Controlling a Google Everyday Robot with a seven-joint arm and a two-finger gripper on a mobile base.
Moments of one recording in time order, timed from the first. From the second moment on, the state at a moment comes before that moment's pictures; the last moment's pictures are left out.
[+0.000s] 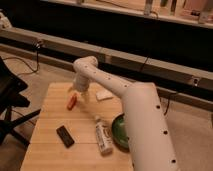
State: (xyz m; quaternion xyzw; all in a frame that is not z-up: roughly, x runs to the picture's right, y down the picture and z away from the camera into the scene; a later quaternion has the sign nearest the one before) arm -0.160 0.053 0.914 -0.25 -0.31 -0.39 0.83
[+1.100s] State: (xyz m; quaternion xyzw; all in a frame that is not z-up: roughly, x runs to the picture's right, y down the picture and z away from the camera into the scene) arm -0.175 0.068 0.932 -0.27 -0.23 -0.42 0.84
